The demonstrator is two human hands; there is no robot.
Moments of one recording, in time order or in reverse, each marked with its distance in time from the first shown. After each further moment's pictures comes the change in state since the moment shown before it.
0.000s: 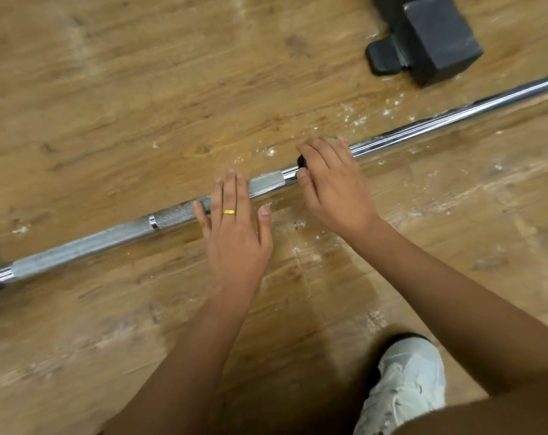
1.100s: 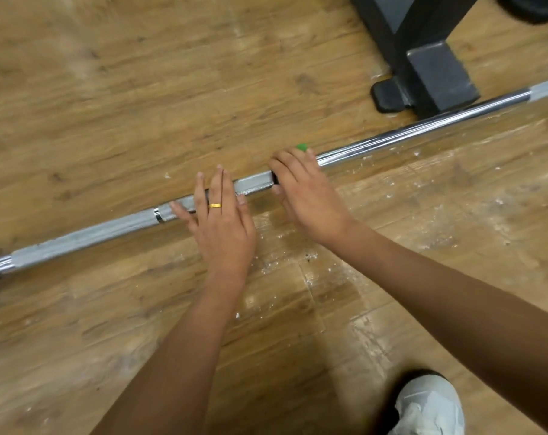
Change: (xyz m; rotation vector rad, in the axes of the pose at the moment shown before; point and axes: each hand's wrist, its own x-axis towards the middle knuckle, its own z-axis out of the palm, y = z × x) left_hand 0.076 -0.036 0.021 -0.067 0.274 -0.040; right_hand 0.064 -0.026 0.020 -0.004 -0.162 -0.178
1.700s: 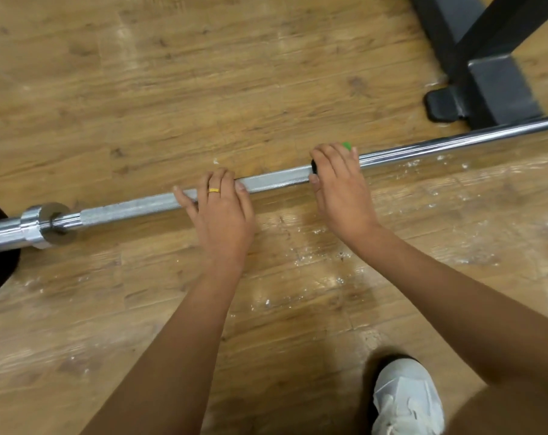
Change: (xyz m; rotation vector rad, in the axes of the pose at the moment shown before) left_hand 0.015 -0.053 -0.042 0.097 -0.051 -0.122; right_hand 0.010 -0.024 0.015 0.019 0.139 0.123
